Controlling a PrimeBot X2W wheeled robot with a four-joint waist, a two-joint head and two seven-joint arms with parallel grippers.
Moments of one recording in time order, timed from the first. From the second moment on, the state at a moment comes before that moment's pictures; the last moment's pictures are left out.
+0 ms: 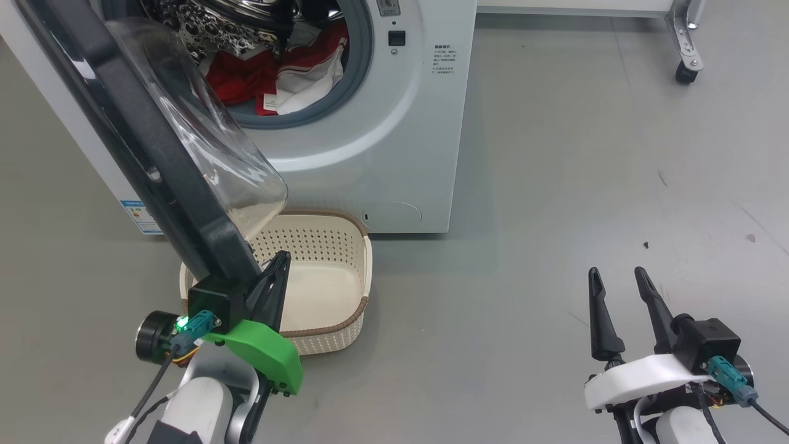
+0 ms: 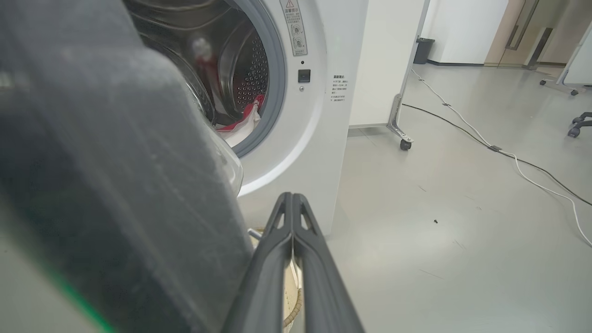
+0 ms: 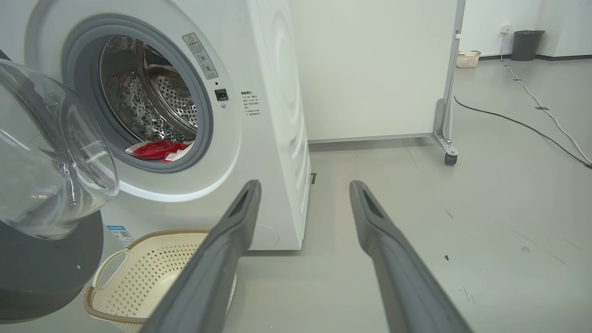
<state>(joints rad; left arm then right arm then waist) -0.25 0.05 -0.33 0.28 -0.33 -0.03 -0.05 -0.01 -0.09 0.20 0.17 0.38 0.03 -0.26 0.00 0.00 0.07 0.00</state>
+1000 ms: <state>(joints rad) -0.25 0.03 -0.33 0.35 -0.35 -0.02 -0.11 -0.01 -0.07 0.17 0.20 0.37 0.05 -0.26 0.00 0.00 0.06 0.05</state>
